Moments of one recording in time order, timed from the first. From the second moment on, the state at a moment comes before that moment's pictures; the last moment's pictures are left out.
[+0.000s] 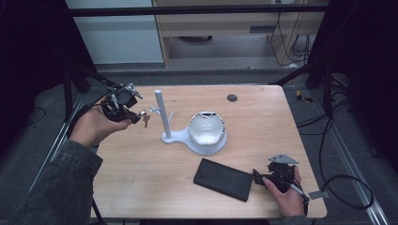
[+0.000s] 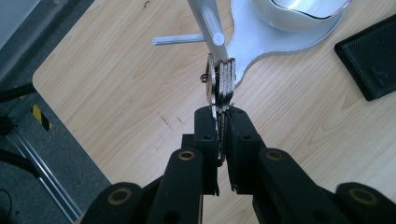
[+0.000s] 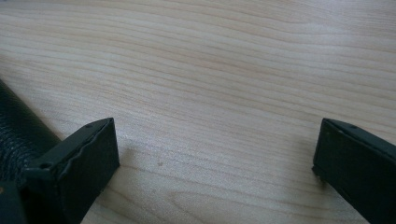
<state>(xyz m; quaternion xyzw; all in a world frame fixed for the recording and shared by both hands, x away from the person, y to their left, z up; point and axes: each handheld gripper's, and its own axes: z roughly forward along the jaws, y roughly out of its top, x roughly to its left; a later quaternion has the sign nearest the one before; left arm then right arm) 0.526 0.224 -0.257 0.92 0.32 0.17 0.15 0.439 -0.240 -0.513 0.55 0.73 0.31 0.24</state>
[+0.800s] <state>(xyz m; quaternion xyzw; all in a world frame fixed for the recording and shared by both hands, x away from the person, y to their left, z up) 0.531 0.215 -0.252 0.92 0.32 0.18 0.15 0.439 -0.240 -0.513 0.55 0.73 0.31 0.24</state>
